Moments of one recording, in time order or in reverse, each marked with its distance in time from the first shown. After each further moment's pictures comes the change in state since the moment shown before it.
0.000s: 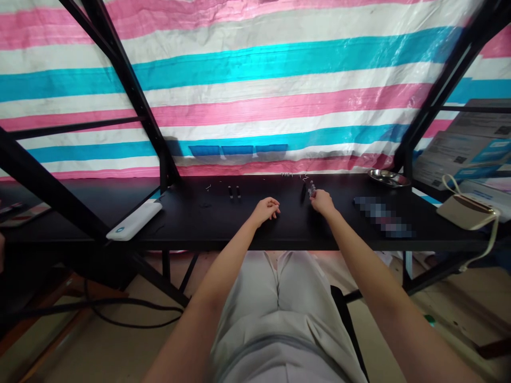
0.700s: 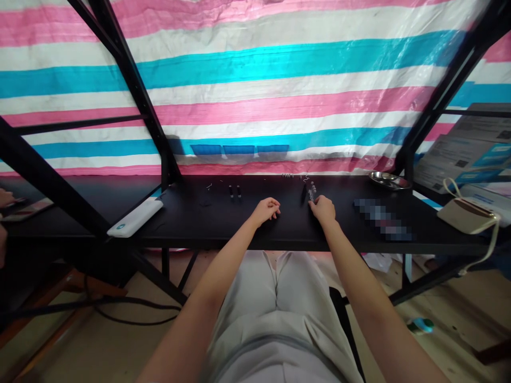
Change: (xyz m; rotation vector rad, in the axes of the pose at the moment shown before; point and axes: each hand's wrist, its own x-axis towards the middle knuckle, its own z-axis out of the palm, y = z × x) left_hand -0.001 0.000 0.001 0.038 -0.001 -0.002; right_hand -0.029 -0.001 0.000 -0.041 0.052 0.098
